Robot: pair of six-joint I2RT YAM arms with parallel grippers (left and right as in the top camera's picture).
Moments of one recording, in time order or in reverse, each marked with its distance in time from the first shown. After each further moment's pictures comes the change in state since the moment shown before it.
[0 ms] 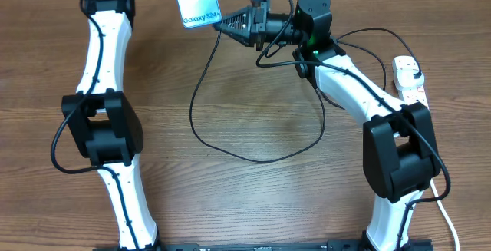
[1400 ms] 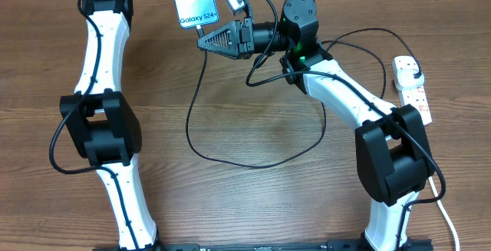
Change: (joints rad) left arm 0.018 0.000 0.000 0.000 0.008 -0.029; right arm 0.072 0.000 0.000 0.065 -0.126 -0.163
